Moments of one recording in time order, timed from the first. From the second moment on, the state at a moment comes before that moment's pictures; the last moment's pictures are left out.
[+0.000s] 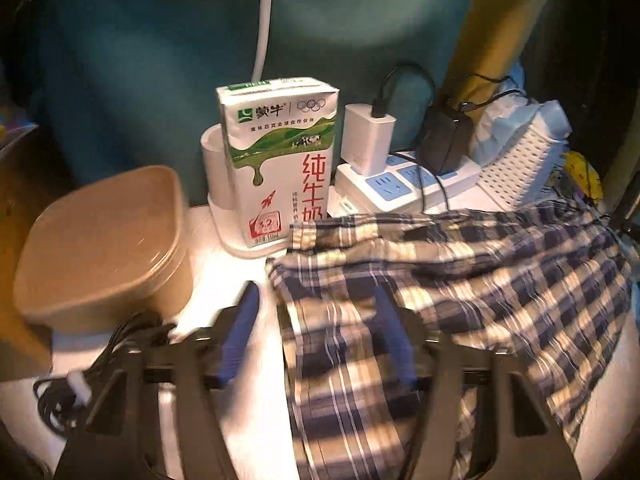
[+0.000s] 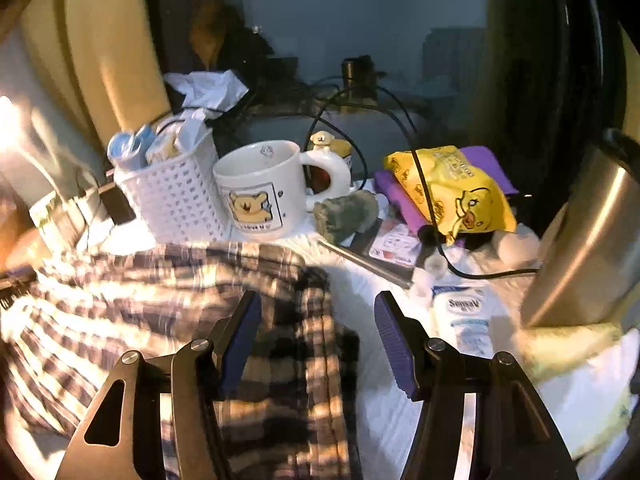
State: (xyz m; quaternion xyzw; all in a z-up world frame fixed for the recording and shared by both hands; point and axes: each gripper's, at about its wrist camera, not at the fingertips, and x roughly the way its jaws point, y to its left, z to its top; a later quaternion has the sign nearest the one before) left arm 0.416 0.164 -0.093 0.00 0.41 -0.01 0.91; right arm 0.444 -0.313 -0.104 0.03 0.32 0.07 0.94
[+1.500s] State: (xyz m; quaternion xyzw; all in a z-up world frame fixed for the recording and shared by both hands) left arm 0.236 0.091 -0.059 -0.03 0.40 -0.01 0.91; right arm 0.399 -0.281 -0.104 0.01 0.33 0.09 0.94
